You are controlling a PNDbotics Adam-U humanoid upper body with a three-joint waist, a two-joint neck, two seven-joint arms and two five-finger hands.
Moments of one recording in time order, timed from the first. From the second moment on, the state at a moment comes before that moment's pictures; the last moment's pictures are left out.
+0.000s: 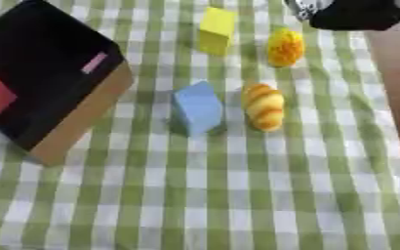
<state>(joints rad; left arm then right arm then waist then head) -0.39 0.53 0.10 -1.98 -0.23 -0.19 0.68 -0.60 -1.02 0.16 -1.98 0.35 -0.05 0.14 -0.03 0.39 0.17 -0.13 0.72</state>
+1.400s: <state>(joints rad) -0.39 0.53 0.09 -1.98 -0.21 -0.20 0.67 -0.71 -1.03 0.27 -1.79 0.51 -0.03 0.52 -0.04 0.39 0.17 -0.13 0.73</state>
